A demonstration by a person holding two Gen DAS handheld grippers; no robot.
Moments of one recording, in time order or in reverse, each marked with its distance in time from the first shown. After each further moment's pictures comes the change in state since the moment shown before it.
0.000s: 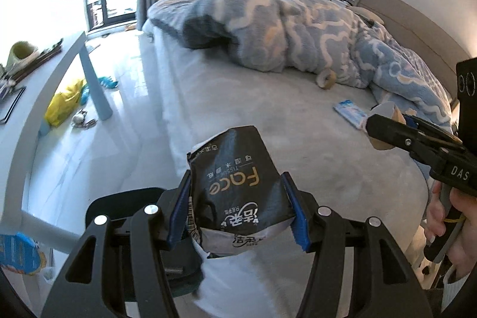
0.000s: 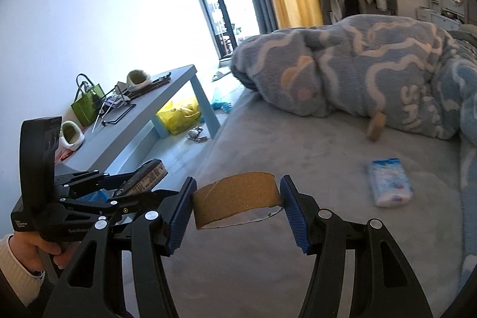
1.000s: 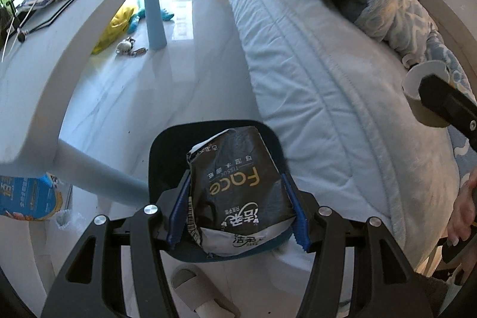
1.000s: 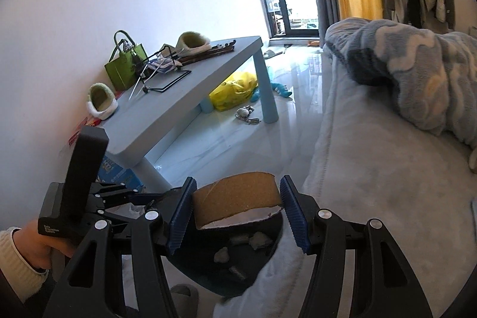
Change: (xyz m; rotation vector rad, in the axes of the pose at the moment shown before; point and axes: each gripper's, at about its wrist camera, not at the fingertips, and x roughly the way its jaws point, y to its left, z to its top) left arm 0.006 0.150 -0.055 -0.185 0.230 0.116; right arm 0.108 0.144 0.009 -0.147 0.115 0.151
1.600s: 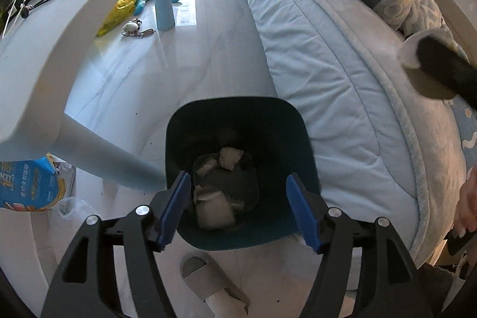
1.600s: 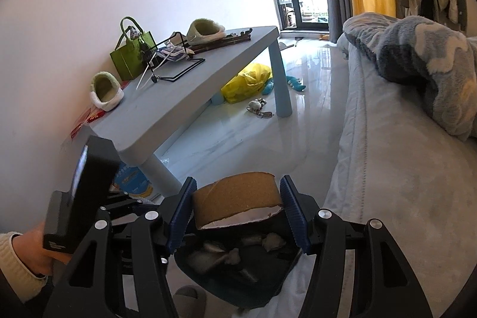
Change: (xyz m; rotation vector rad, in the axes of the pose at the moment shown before) left arm 0.010 0.033 -0.013 -0.017 0.062 0.003; right arm 0.043 0.031 0.006 -0.023 0.043 0.026
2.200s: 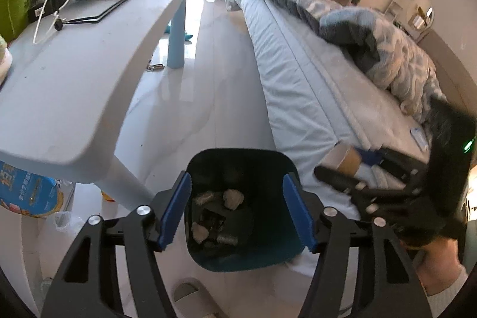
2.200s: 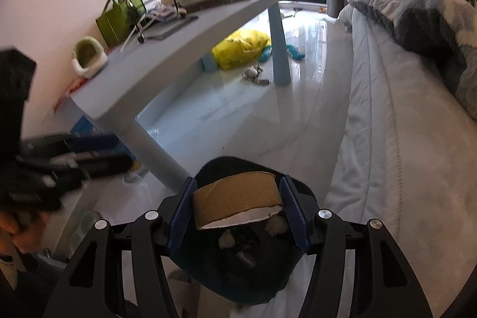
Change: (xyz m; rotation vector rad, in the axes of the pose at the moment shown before) left arm -0.057 0.032 0.015 -0.098 -0.211 -0.061; right arm 0.060 0.009 -0.020 -0.016 0.160 -0.043
